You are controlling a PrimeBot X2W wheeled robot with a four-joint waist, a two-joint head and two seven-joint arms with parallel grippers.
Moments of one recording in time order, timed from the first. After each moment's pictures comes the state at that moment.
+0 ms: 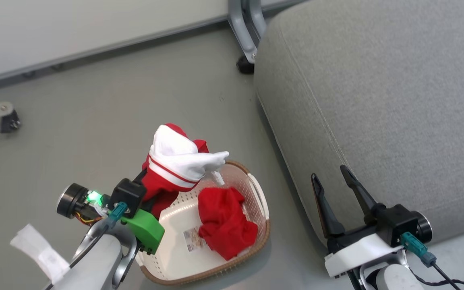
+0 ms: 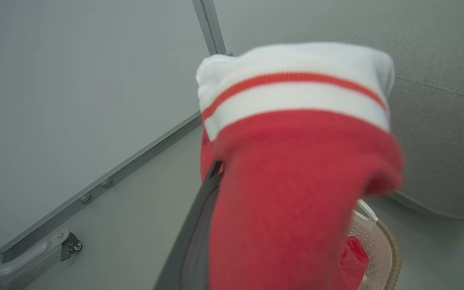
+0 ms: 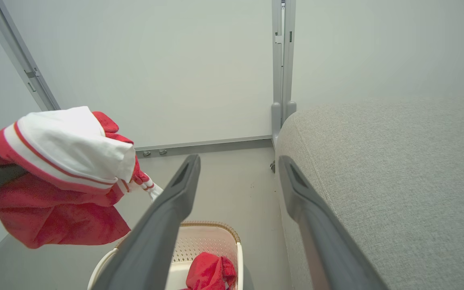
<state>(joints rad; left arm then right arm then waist) -0.47 0.36 -0.74 0.52 -0.37 0.06 -0.26 -0.04 -0.05 0.20 0.10 0.13 0.13 -0.26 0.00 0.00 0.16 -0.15</state>
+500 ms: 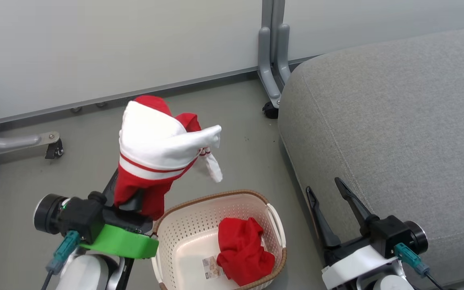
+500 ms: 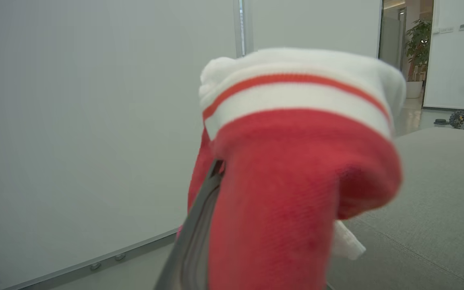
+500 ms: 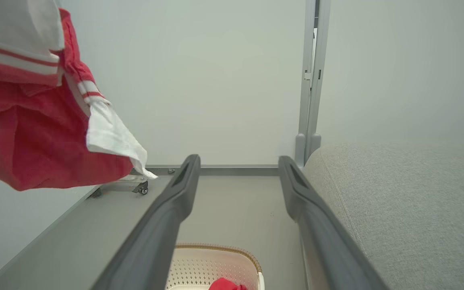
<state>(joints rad) -0.17 0.24 -0.31 0.04 -0.29 -0.06 -0.26 0.00 -0.05 0.23 0.10 0.10 0.13 -0.26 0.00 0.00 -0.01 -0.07</state>
